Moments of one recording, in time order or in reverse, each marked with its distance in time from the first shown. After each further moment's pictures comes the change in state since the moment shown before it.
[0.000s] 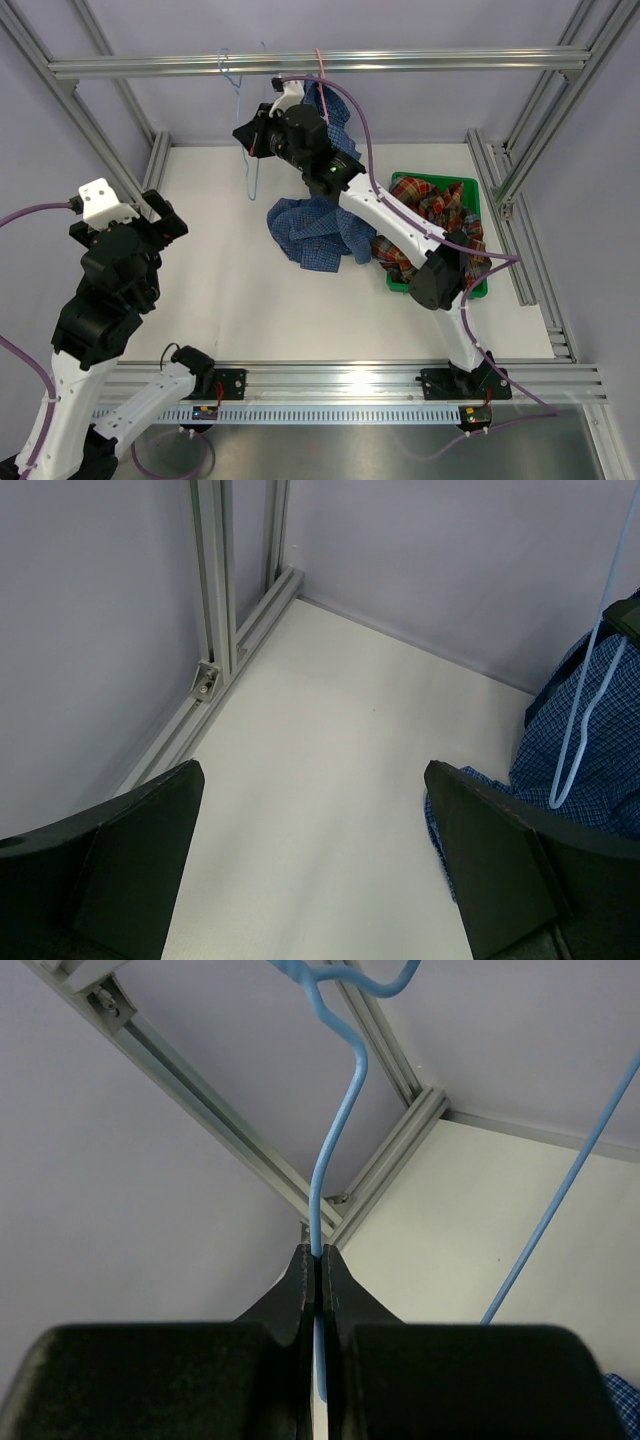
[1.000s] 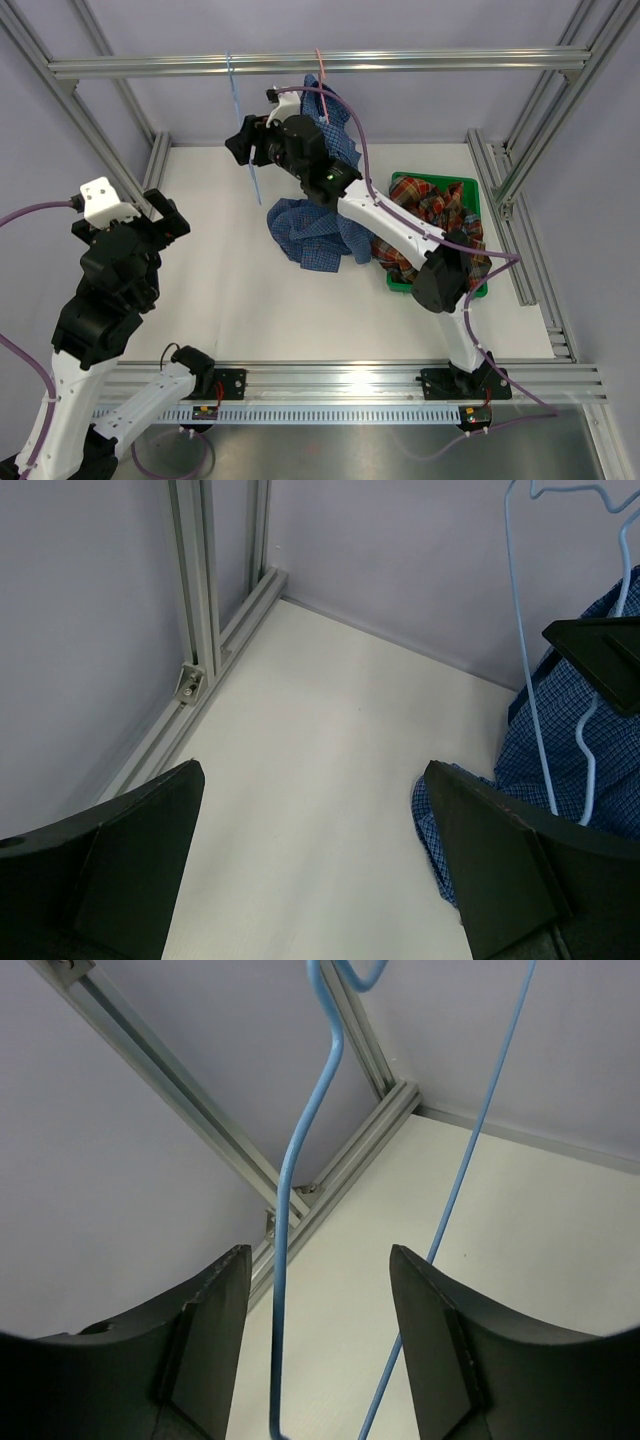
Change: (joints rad) left arm 0.000 0.001 0.000 0.015 0.034 0.000; right arm 0.019 -0.031 -0.131 0.084 0.030 -0.095
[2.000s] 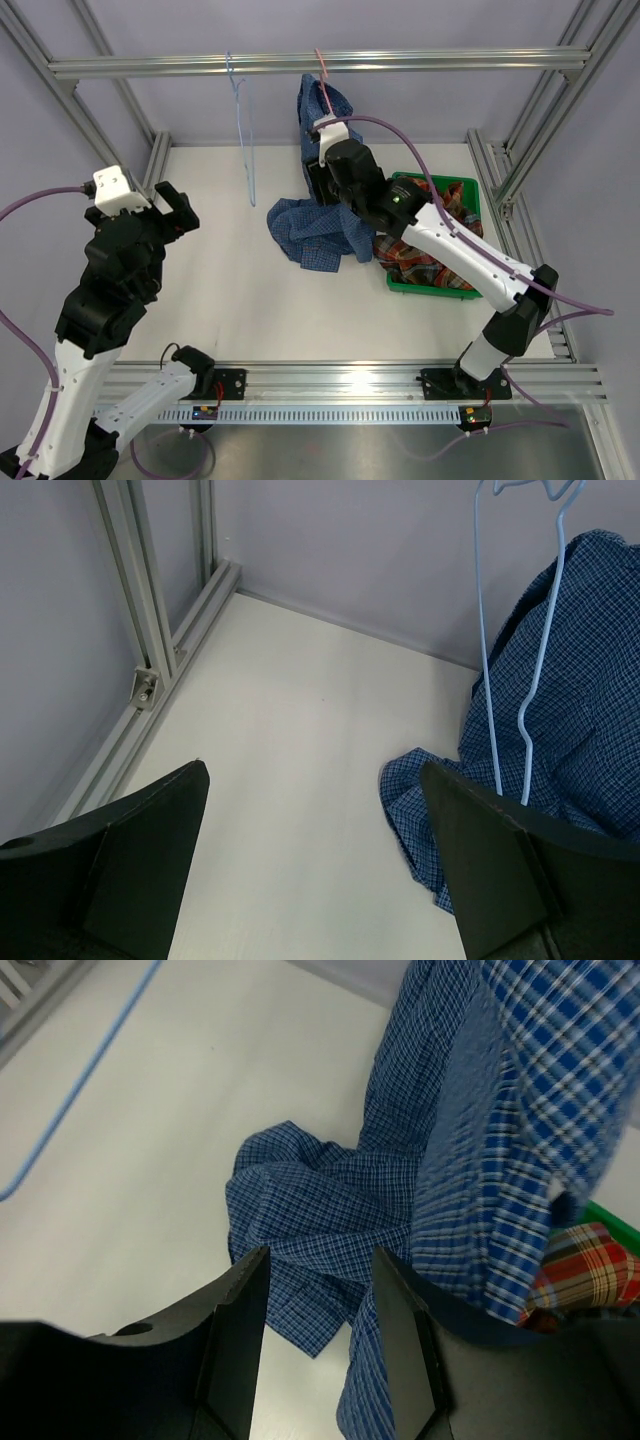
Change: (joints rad) left arm 0.000 0.055 0.038 0.011 0.103 -0.001; right arm 0.032 -0.519 -0.412 -0.511 0.321 -0.338
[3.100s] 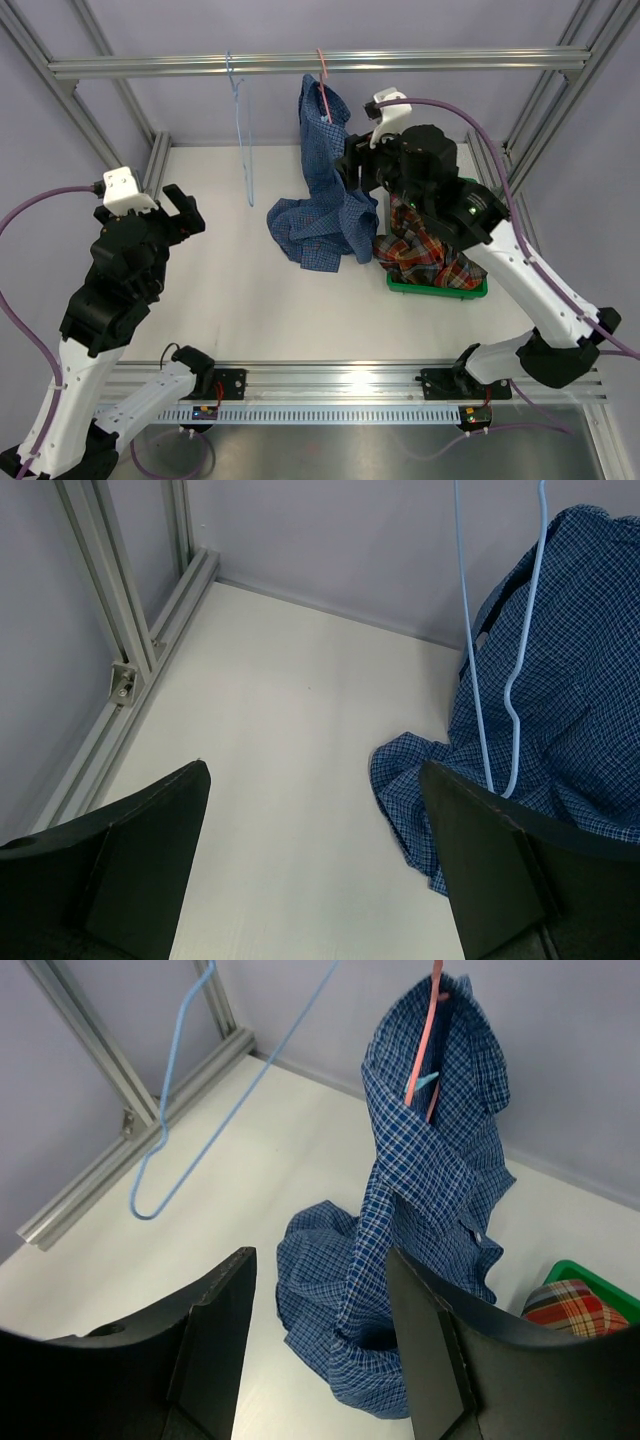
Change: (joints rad) left arm 0.000 -0.006 -0.034 0.011 0.057 0.005; right arm -0.086 -0.263 -0.017 0.020 -0.178 0.011
